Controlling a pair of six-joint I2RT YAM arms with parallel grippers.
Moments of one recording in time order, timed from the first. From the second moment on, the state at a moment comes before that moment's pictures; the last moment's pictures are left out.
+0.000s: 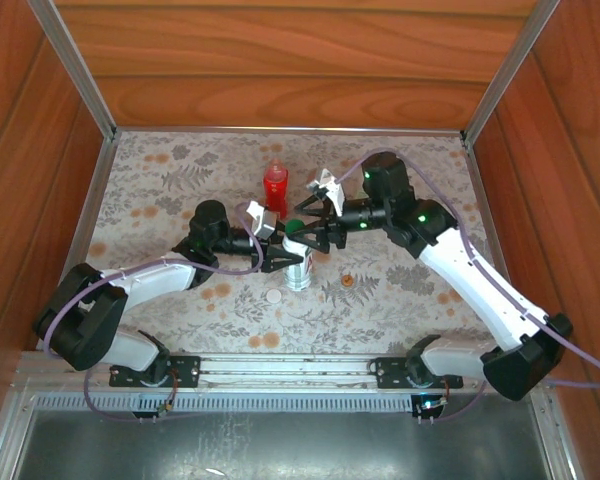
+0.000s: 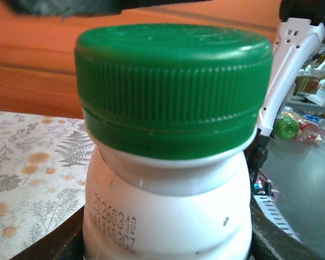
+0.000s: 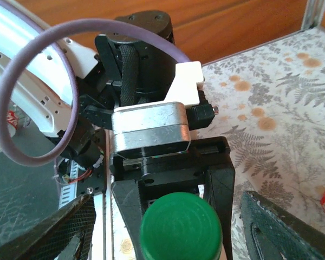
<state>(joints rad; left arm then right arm) -0.63 1.42 0.62 0.75 1.07 -0.11 0.66 1.25 1.27 -0.59 -0.80 -0.21</state>
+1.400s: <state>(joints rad) -0.63 1.44 0.64 0.74 0.92 -0.07 0.73 1.13 1.18 -0.50 -0.44 -0.11</state>
